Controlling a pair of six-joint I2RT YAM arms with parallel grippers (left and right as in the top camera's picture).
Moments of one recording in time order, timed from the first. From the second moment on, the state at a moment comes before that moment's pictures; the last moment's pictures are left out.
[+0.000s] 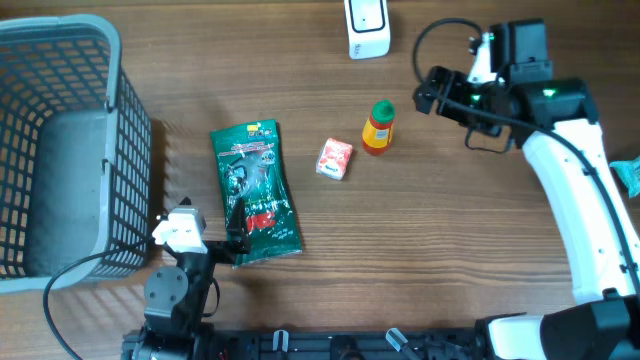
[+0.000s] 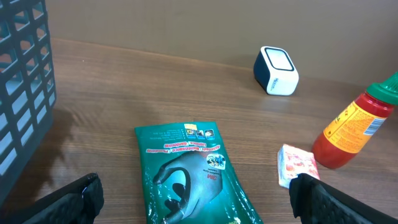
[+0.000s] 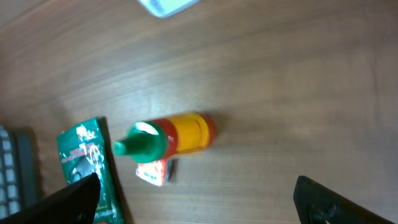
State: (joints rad) left arm -0.16 0.02 0.09 -0.27 -0.03 -0.23; right arm 0.17 1.55 1.47 -0.89 -0.19 0.38
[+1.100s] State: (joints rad) left arm -0.16 0.02 0.09 -0.27 -0.03 -0.23; right arm 0.46 1.88 1.47 -0.66 0.17 0.21
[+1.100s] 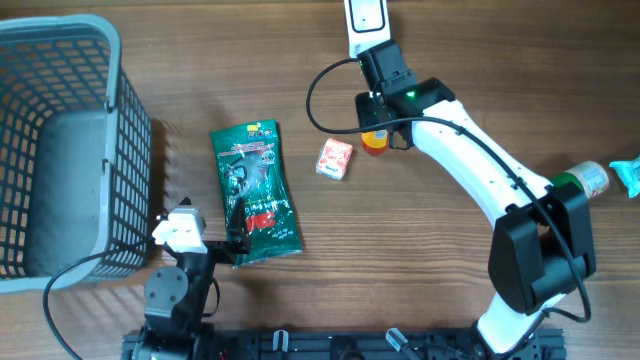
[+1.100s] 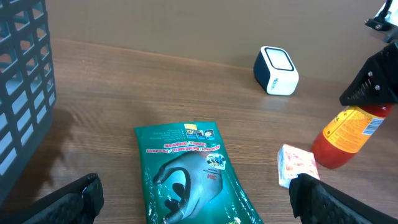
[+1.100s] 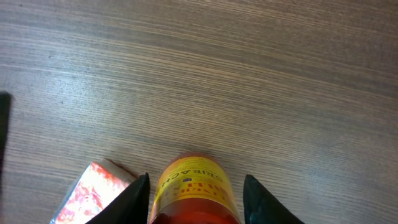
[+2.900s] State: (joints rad) left arm -0.16 0.02 0.09 -0.27 -0.03 -0.23; right arm 0.18 1.54 1.44 -1.02 -0.16 0.66
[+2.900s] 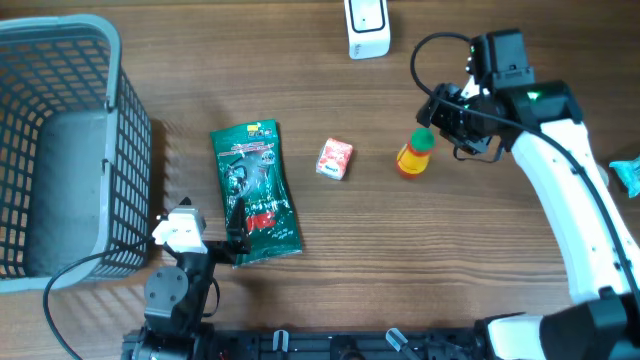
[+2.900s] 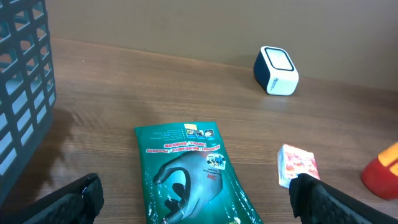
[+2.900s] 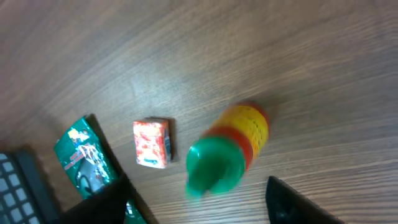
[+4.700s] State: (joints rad) left arm -0.16 0.02 0.09 -0.27 -0.03 -0.23; right arm 0.41 1.75 1.41 -0.92 0.22 0.27
